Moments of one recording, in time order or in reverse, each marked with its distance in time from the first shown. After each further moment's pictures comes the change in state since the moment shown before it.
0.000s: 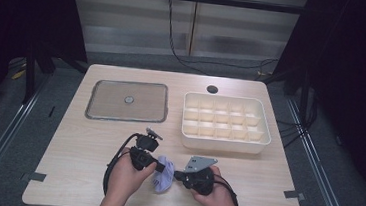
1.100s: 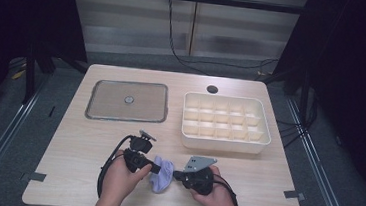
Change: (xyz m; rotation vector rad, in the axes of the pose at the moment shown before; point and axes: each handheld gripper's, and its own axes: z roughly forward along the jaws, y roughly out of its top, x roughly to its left) left arm 0.014 -0.013 -0.005 -0.019 0.041 -0.022; right arm 0.000 0.001 0.001 0.001 0.000 0.004
